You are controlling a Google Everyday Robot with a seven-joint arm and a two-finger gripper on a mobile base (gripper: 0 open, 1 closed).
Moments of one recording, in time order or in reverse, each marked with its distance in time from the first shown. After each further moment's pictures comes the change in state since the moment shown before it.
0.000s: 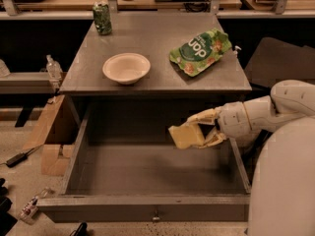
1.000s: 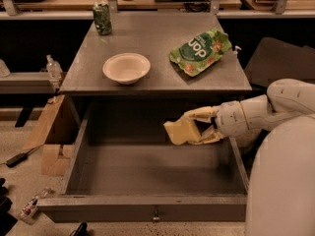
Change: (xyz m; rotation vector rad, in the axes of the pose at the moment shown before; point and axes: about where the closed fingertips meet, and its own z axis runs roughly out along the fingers) arm 0.001 0.003 0.007 0.005 0.013 -0.039
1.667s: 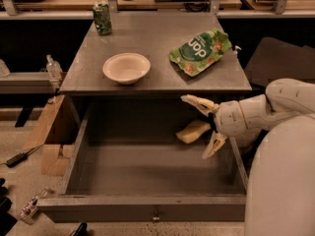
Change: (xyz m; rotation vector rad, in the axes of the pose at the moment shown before) arm 0.000 0.001 0.003 0.001 0.005 -0.002
